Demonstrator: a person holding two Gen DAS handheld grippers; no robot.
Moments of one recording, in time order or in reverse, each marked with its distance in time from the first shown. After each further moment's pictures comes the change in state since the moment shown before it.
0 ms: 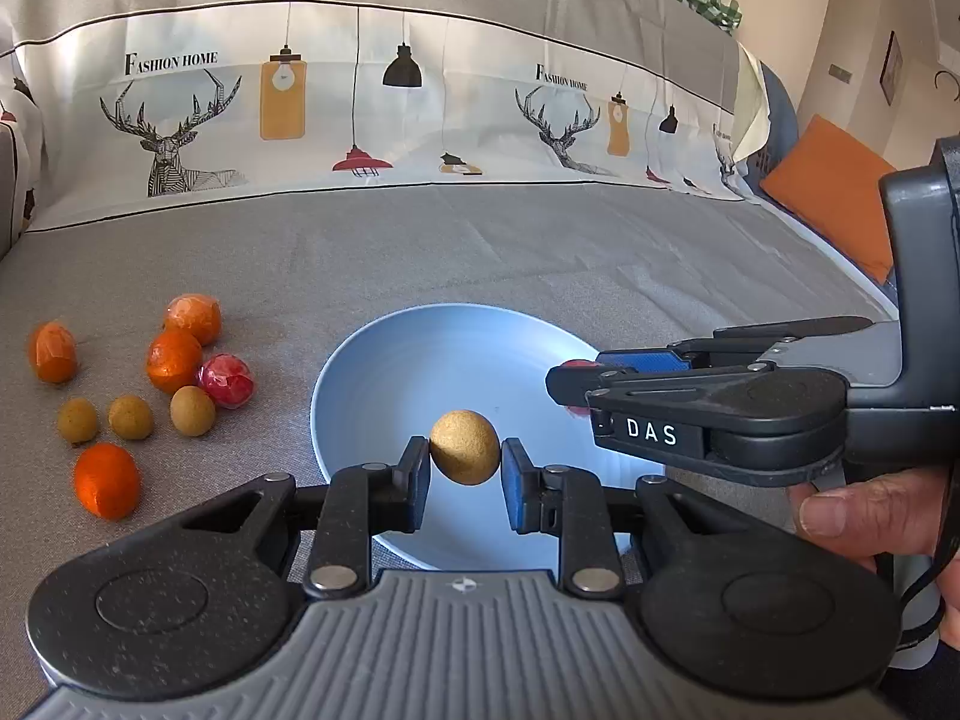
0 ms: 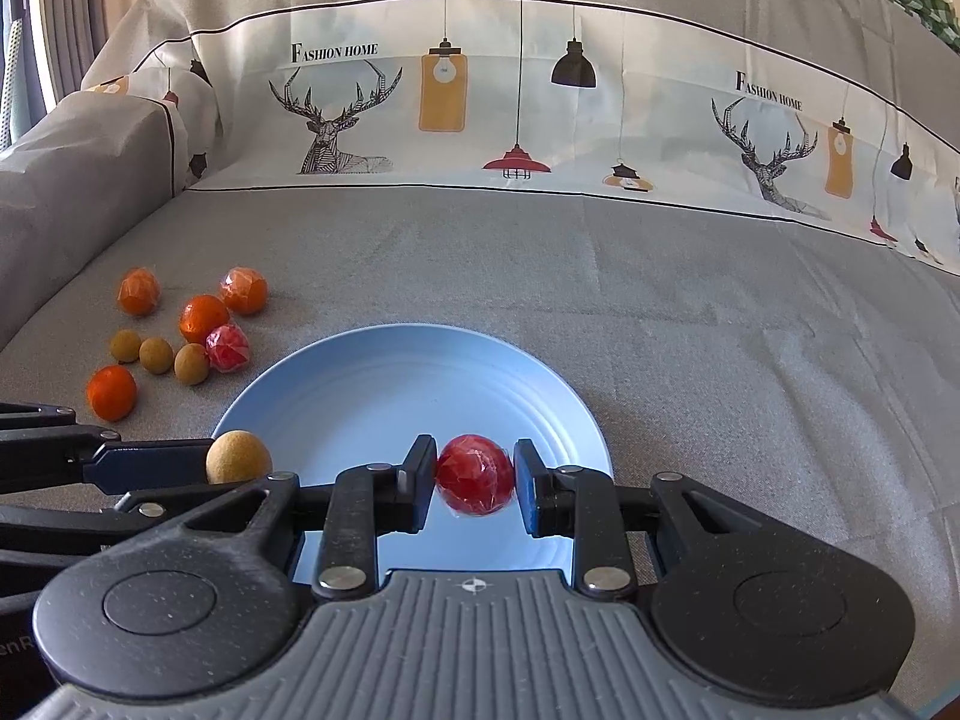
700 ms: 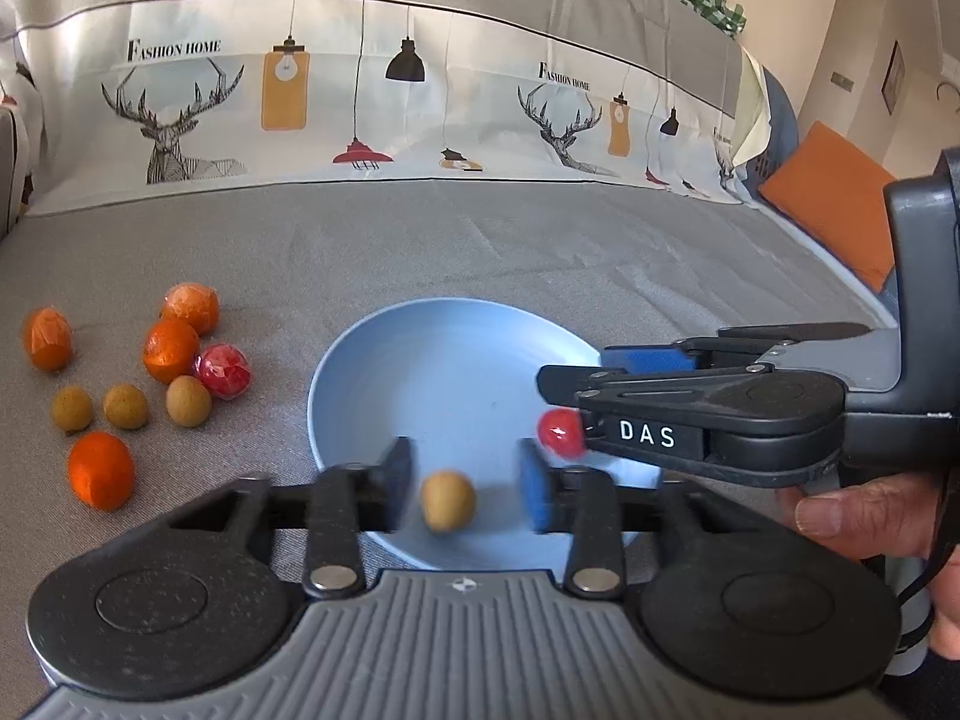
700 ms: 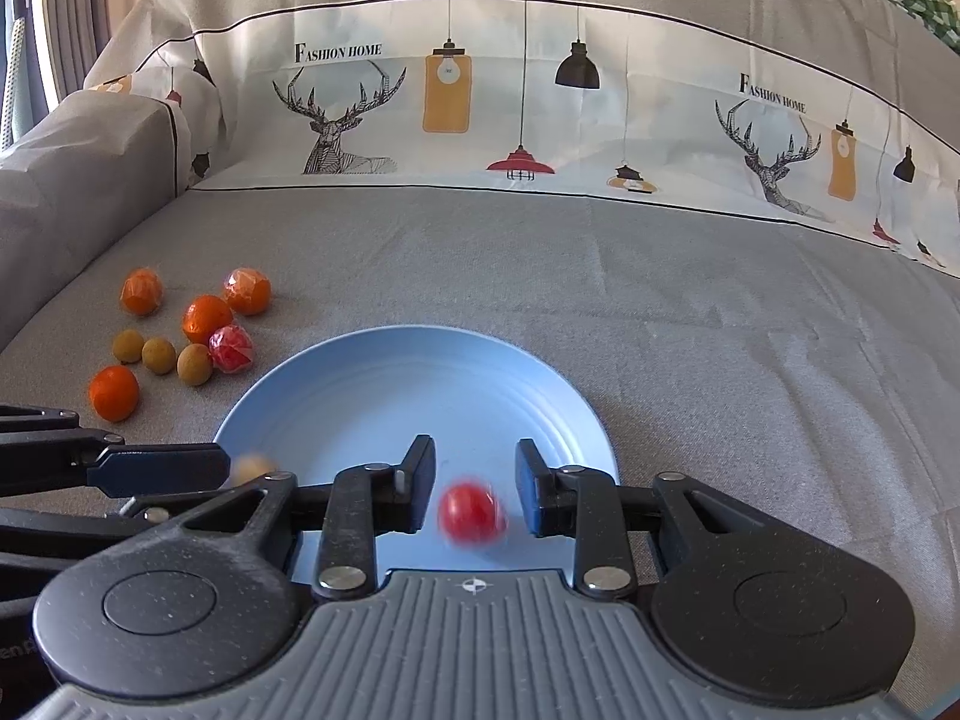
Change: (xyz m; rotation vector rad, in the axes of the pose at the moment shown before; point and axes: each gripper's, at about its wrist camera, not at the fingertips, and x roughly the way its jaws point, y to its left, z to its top) left arm 0.000 0.006 -0.001 -0.030 0.008 -0.020; right arm 0.001 0.003 0.000 0.000 -0.004 -0.003
